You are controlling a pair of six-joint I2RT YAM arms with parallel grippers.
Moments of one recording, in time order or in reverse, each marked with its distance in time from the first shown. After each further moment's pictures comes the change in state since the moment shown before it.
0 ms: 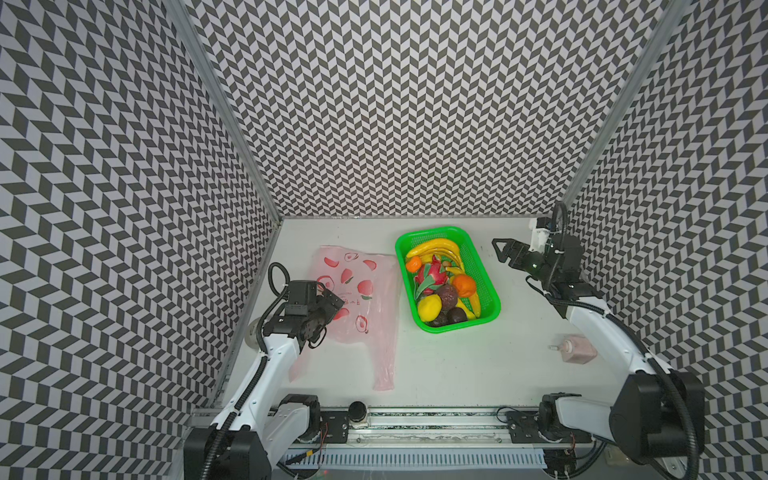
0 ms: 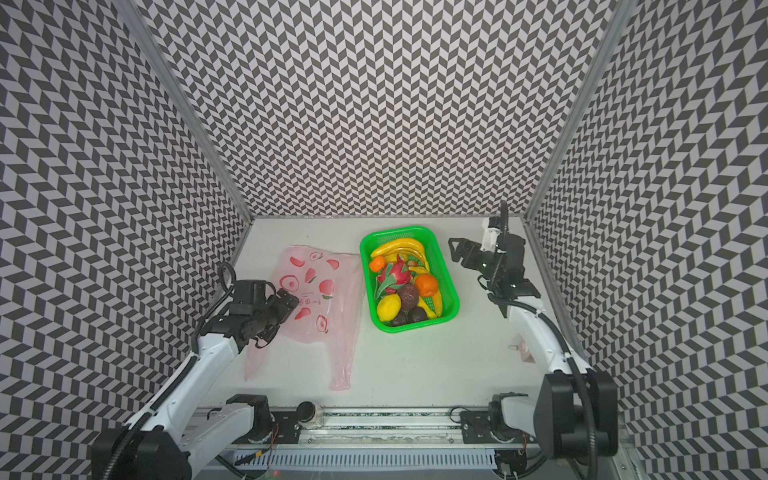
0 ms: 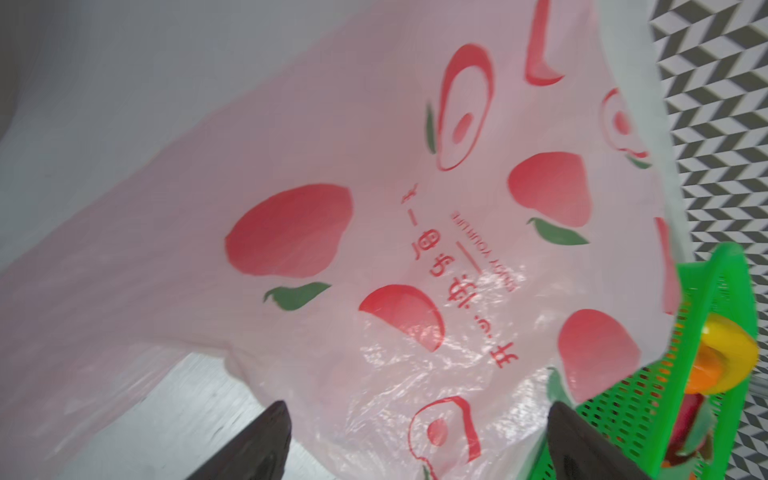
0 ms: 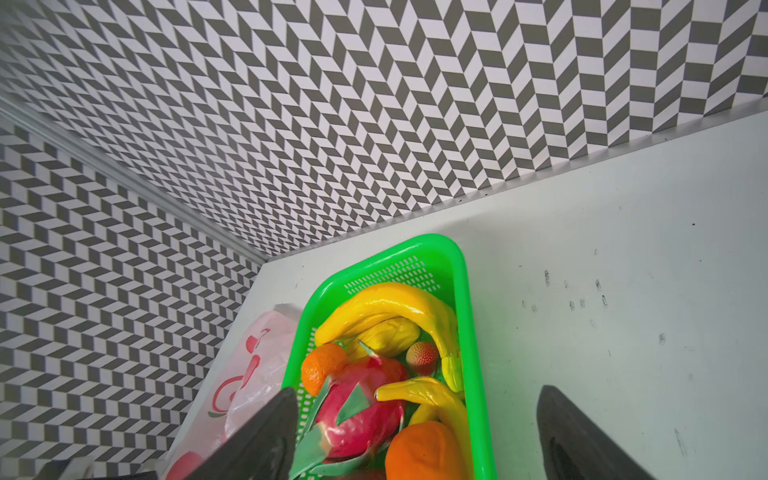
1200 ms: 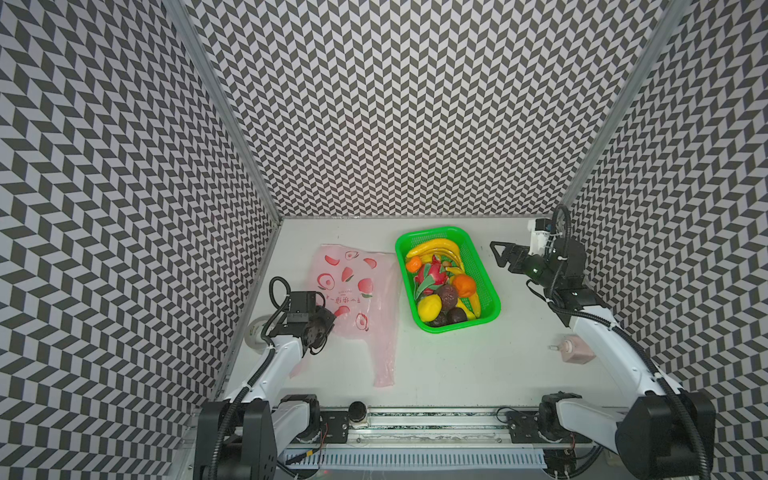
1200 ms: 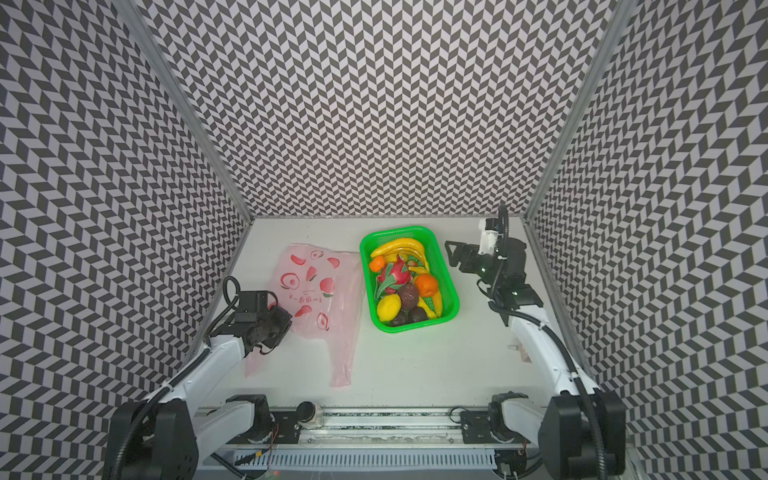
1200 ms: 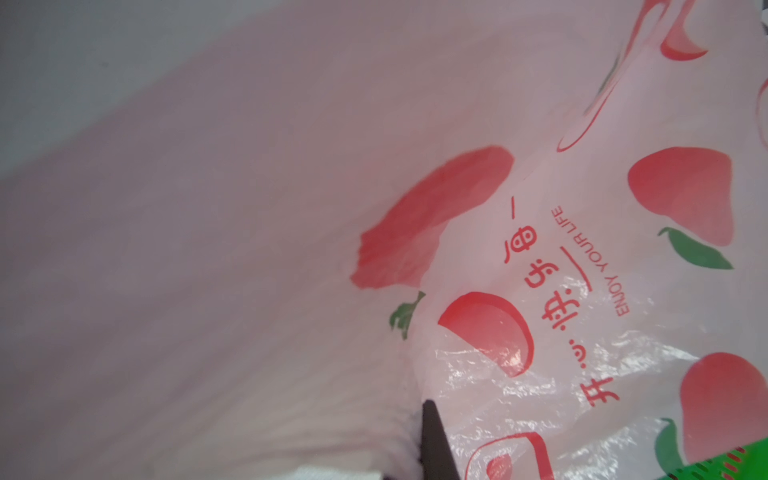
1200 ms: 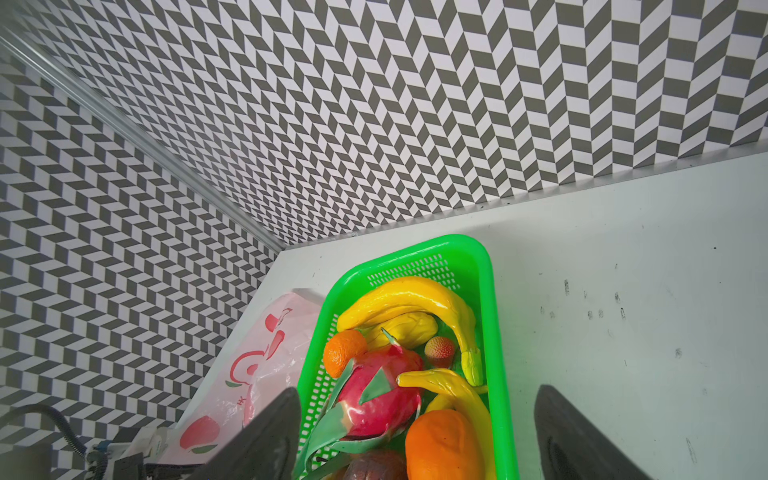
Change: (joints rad) left arm 0.062 0.051 -0.137 0.205 0.058 -0.022; right arm 0.032 -0.069 -0.026 -0.009 -0.019 -0.051
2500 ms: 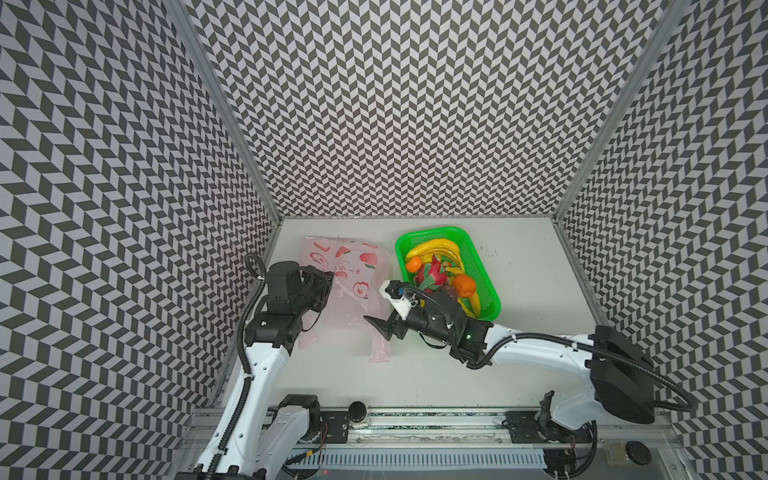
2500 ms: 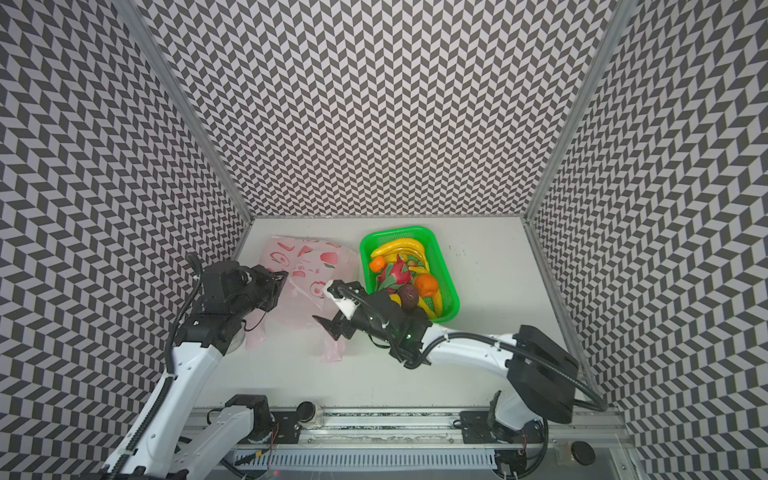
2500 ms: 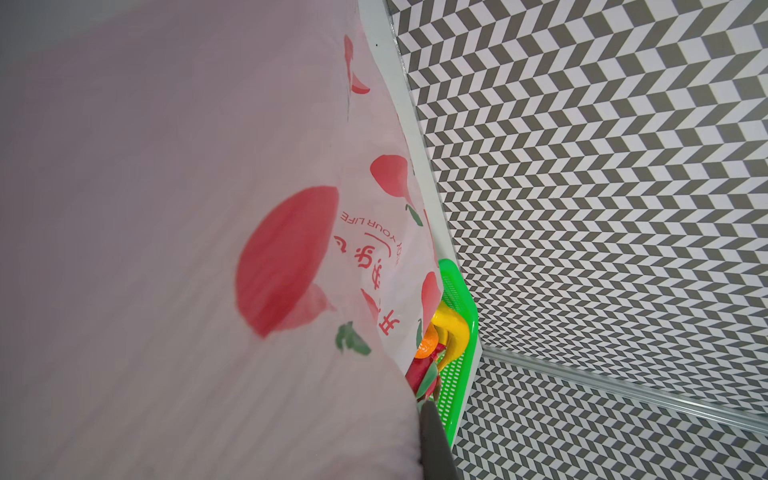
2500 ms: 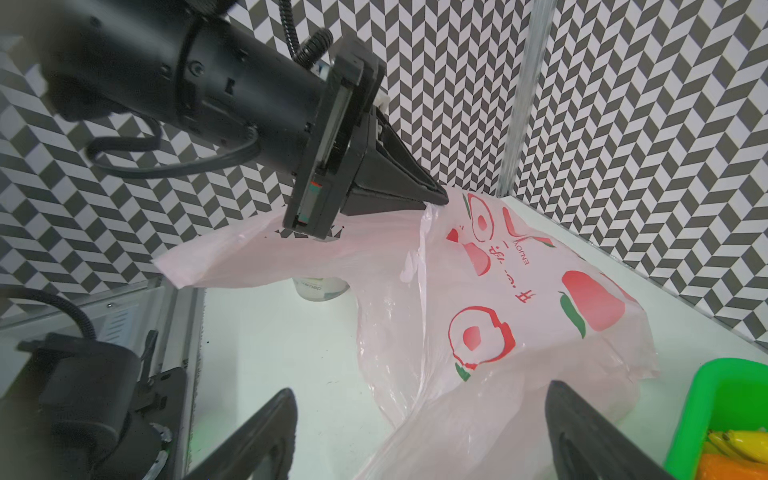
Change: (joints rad) left arm -0.053 -0.178 0.335 -0.051 0.129 -0.248; right arm 1.012 0.401 0.104 0.430 0.431 -0.451
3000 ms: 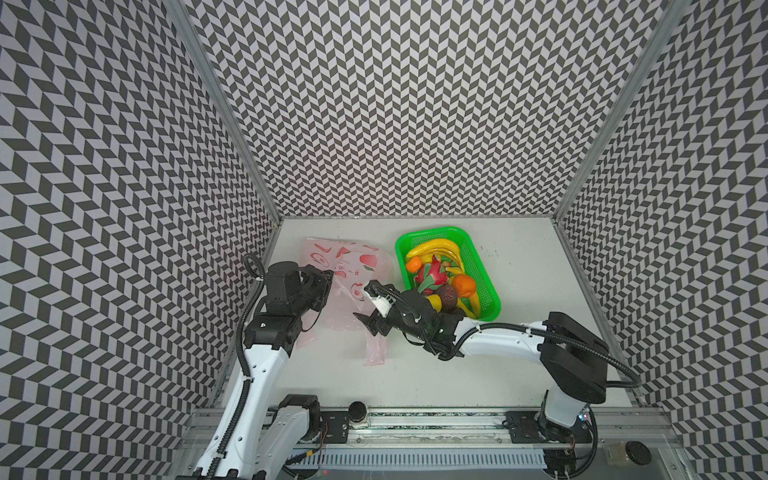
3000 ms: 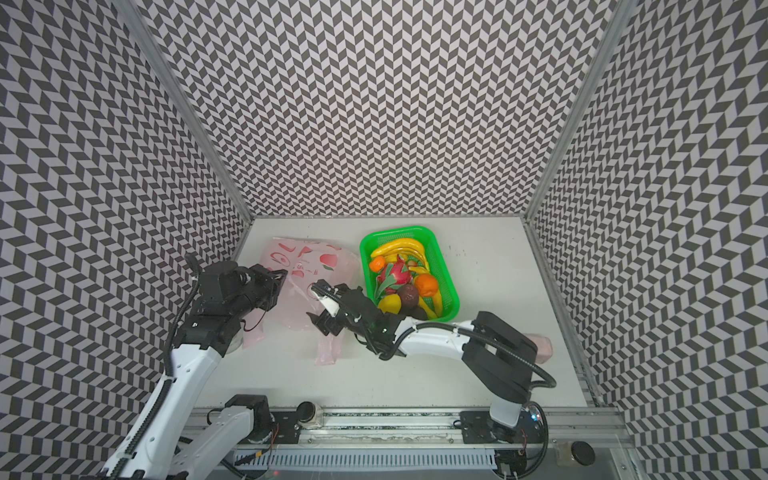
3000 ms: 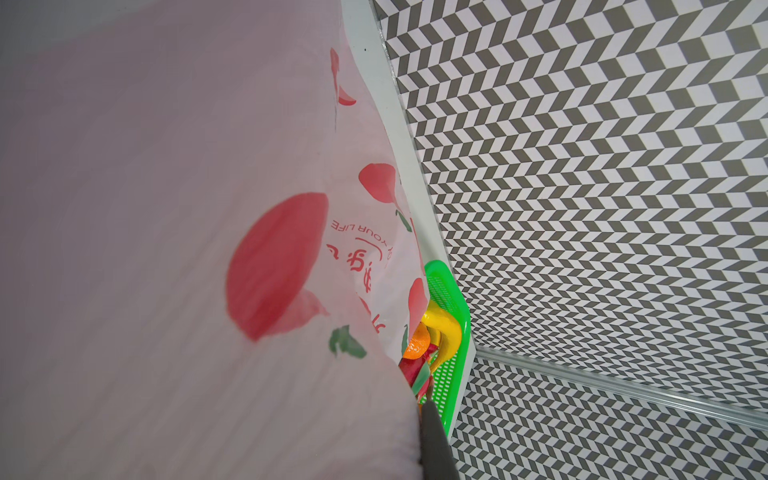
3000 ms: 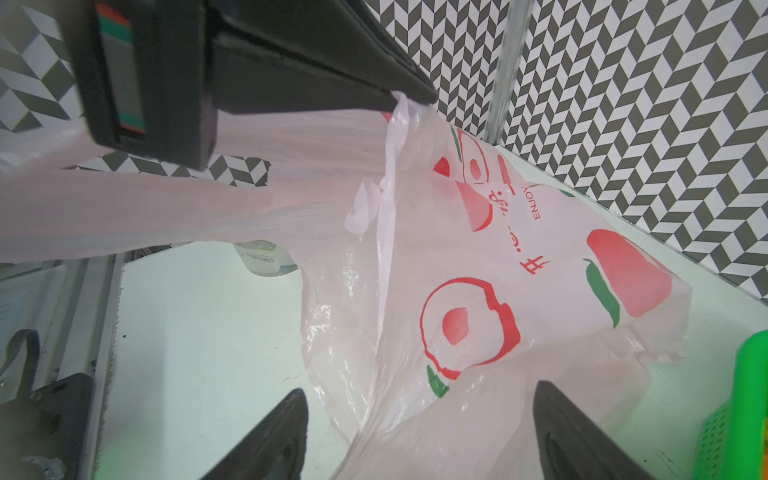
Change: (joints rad) left arm -0.006 -0.012 0.000 0.015 0.000 -0.002; right arm 0.007 0.207 0.143 -0.048 0.073 0.005
